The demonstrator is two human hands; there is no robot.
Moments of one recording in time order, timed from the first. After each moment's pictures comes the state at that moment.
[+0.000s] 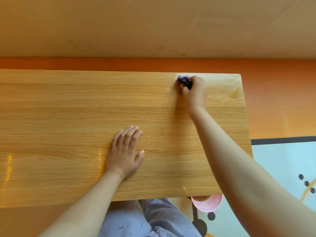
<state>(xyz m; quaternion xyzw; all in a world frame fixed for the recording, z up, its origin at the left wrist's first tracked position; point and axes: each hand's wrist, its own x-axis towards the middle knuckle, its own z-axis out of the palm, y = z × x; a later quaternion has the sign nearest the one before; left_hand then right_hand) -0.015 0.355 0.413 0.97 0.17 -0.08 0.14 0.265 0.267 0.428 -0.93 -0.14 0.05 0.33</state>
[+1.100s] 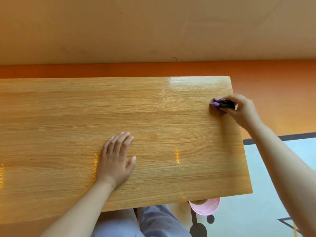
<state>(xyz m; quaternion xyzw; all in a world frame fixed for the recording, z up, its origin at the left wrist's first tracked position) -0.015 0.355 0.413 0.97 0.17 -0.07 0.15 0.324 0.091 0.460 -0.92 -0.30 0.12 0.22</state>
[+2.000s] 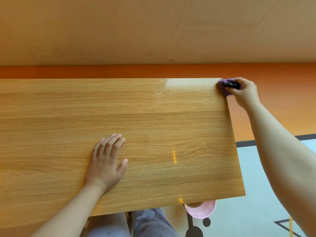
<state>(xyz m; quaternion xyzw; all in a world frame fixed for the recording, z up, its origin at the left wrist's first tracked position) -0.014 0.354 0.415 0.97 0.17 -0.08 0.14 0.402 0.091 0.447 -0.93 -0.14 0.11 0.31</state>
